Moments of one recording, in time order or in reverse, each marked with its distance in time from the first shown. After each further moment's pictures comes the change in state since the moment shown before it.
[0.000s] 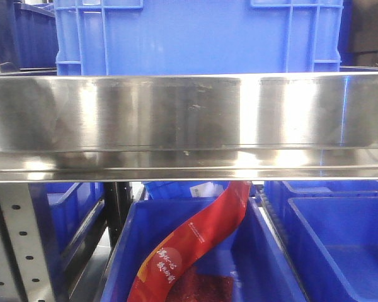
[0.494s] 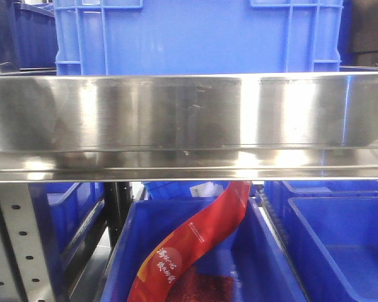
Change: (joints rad) left arm 0.000 0.002 0.000 0.000 0.000 0.000; right arm 0.000 0.076 0.000 -0.002 -0.079 0.004
